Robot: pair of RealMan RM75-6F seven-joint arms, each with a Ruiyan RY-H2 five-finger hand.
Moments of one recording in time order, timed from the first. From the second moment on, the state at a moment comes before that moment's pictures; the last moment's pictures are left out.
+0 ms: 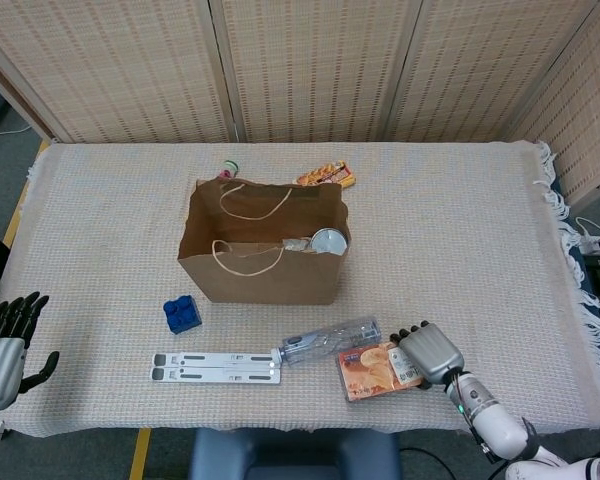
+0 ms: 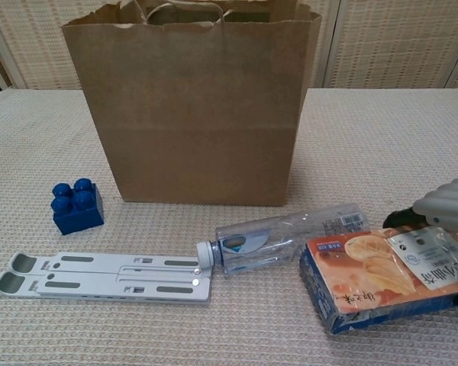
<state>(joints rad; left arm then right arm) -0.10 -1.13 -0.05 -1.61 1.47 1.48 0.08 0.60 -1.22 -0.12 -1.87 -1.08 0.96 -0.67</state>
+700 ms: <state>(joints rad) -0.10 -1.13 -0.05 -1.61 1.47 1.48 0.08 0.54 -0.97 0.19 -2.14 -1.33 1.28 -0.21</state>
